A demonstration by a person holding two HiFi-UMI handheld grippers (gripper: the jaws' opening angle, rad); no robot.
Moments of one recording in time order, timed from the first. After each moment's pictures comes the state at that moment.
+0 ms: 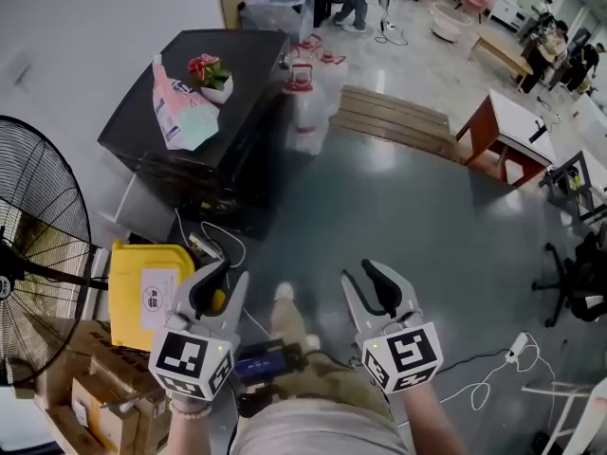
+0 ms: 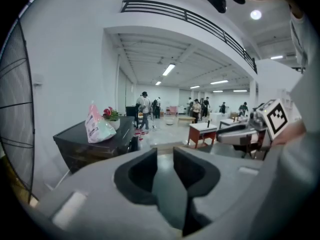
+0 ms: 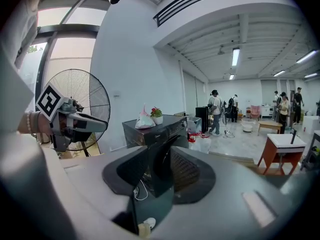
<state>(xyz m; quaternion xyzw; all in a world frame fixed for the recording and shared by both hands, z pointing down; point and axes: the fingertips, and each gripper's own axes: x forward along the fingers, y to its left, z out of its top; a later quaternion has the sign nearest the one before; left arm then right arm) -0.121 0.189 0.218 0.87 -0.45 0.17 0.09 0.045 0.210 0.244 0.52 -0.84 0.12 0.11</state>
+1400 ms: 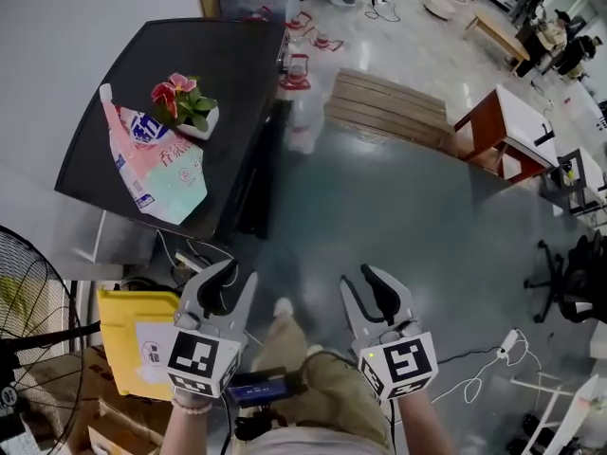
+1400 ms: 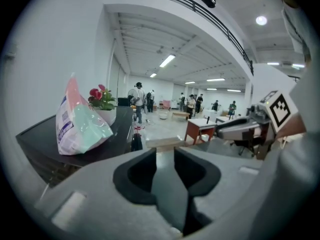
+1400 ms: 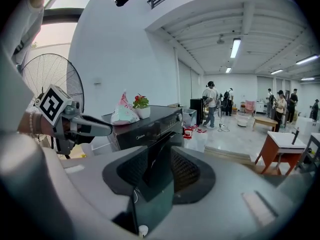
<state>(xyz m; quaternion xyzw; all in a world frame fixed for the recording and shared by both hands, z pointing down) -0.134 -0.020 0.296 0.89 -0.39 0.19 0.13 0.016 0.019 0.298 0.54 -0.81 0.15 0.16</state>
